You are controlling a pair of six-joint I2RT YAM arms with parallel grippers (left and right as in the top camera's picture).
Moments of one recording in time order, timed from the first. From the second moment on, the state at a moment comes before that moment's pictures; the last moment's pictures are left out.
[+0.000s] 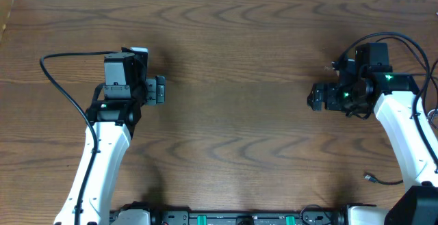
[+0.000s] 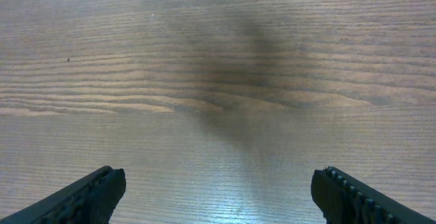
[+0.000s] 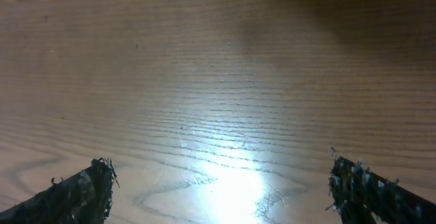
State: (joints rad) left arm -0.01 1.29 0.92 -0.50 -0.09 0.09; right arm -0.01 1.48 1.10 -0.92 -0.23 0.07
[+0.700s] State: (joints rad) left arm -0.01 1.29 0.92 -0.50 -0.09 0.09; right arm -0.01 1.48 1.10 -0.92 -0.23 0.07
